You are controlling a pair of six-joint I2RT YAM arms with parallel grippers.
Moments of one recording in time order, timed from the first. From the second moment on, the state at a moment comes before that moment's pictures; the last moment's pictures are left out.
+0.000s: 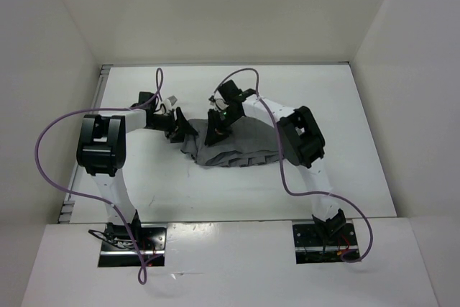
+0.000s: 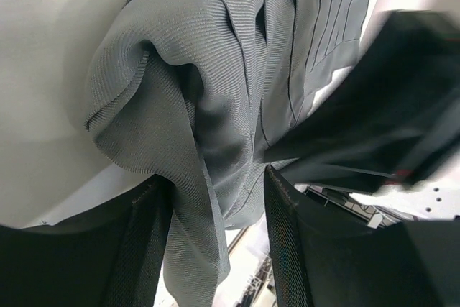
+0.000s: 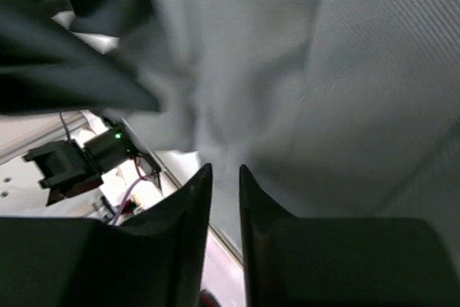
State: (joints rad) left arm -0.02 1.95 1.14 -0.29 0.93 -0.48; right arm 0.60 2.26 1.80 -0.65 -0.69 0.50
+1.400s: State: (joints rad) left arm -0.14 1.97 1.14 -0.23 0.71 -0.58; right arm 0.61 2.29 1.79 -0.63 -0.69 0.55
